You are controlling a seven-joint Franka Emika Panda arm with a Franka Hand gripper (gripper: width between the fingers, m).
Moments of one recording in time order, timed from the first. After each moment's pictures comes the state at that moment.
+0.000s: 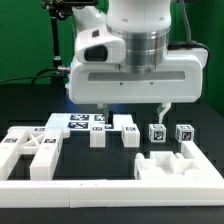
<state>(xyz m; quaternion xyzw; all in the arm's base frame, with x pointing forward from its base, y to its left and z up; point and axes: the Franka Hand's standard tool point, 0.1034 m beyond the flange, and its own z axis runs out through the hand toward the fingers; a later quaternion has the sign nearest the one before) 0.568 0.036 0.078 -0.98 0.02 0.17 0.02</state>
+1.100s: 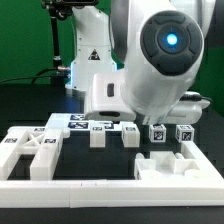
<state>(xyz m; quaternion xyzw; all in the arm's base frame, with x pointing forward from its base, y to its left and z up) 0.486 0.062 0.042 -0.90 0.03 0.44 0.01</state>
